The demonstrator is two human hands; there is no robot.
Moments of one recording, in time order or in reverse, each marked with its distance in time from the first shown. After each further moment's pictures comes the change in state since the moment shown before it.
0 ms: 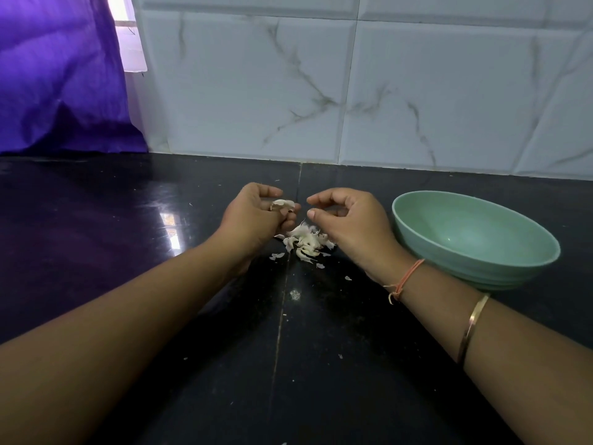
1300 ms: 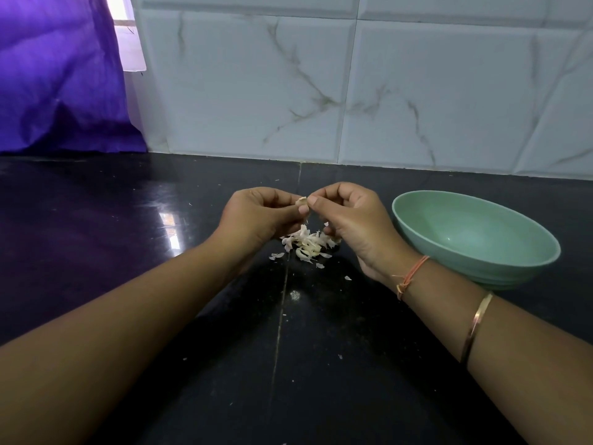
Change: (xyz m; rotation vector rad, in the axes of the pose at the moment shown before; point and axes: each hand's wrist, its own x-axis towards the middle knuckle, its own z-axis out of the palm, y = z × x) left_hand -0.011 0.006 0.000 0.028 -0.087 0.038; right_hand -0.002 -0.008 -0.001 0.265 -0.022 0.107
